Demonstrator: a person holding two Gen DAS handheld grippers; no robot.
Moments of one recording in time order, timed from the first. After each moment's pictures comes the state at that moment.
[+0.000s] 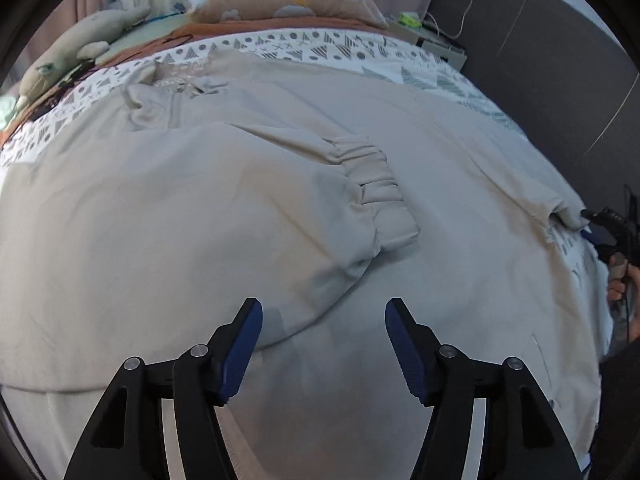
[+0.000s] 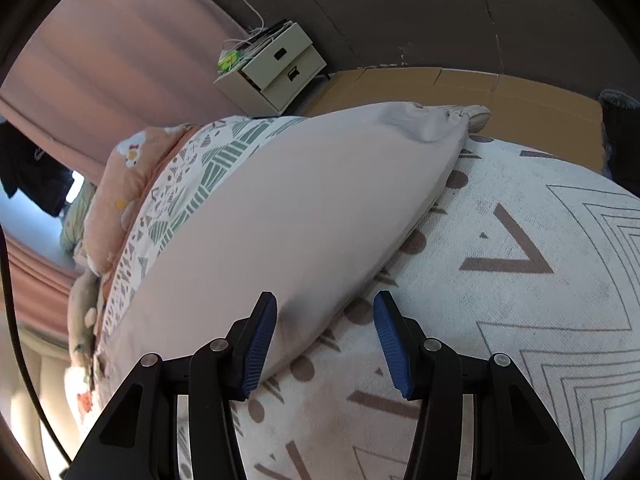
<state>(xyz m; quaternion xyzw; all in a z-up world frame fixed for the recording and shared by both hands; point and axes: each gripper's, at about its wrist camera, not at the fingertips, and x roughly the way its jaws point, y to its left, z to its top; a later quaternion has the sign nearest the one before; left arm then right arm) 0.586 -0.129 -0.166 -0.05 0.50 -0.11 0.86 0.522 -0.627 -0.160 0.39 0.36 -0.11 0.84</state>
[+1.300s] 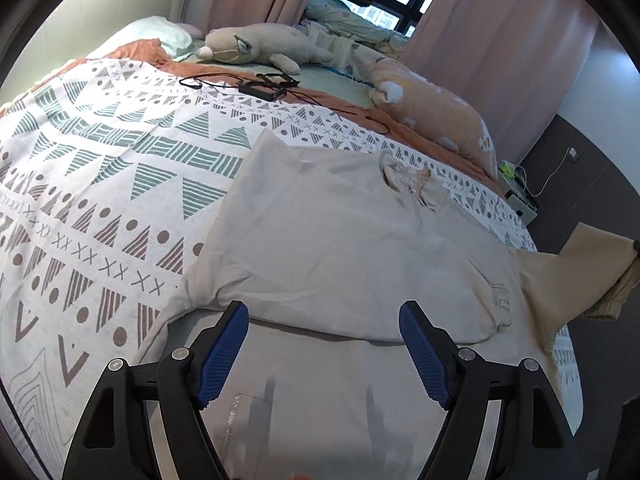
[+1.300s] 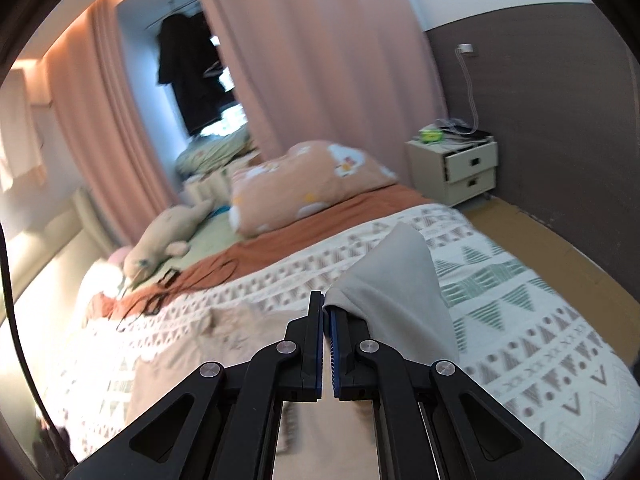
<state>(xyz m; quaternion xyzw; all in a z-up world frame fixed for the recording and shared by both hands) 0.449 0.132 -0.099 -0.23 0.37 0.05 0.90 0.518 -0.288 0.112 0.13 0.26 0.07 0.95</state>
